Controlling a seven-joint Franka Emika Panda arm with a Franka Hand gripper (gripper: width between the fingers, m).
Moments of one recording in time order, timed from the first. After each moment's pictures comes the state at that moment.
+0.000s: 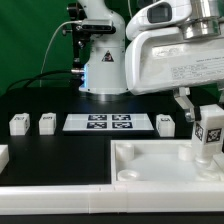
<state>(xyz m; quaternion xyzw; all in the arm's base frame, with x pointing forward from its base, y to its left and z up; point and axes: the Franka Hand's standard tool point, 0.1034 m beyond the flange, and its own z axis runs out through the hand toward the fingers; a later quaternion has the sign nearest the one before) 0.635 0.107 0.114 -0.98 -0.09 -0.18 0.06</state>
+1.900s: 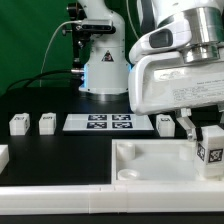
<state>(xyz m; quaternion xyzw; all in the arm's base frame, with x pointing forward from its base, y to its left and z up) 0.631 0.110 0.086 -0.97 -0.09 -0.22 0.05</state>
